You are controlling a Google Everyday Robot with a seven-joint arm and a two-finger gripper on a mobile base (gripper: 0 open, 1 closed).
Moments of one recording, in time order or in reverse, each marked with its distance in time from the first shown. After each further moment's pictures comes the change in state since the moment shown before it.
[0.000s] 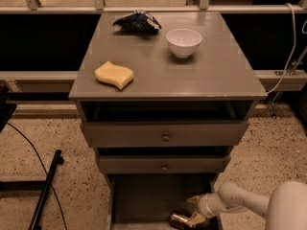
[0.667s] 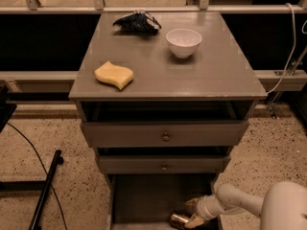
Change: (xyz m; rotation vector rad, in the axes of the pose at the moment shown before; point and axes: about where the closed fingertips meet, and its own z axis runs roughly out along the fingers) arm 0.006 0.009 0.017 -0.041 -0.004 0.009
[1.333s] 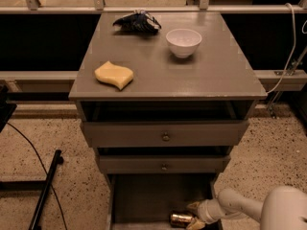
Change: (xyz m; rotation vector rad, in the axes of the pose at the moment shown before) arm 0.021 0.005 0.012 0.017 0.003 0.024
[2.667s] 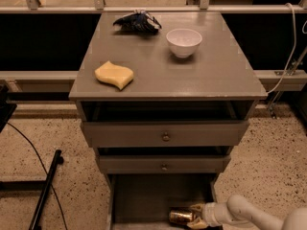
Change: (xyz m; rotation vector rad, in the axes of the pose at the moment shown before) arm 0.006 -0.002 -0.012 0.083 -0.122 0.006
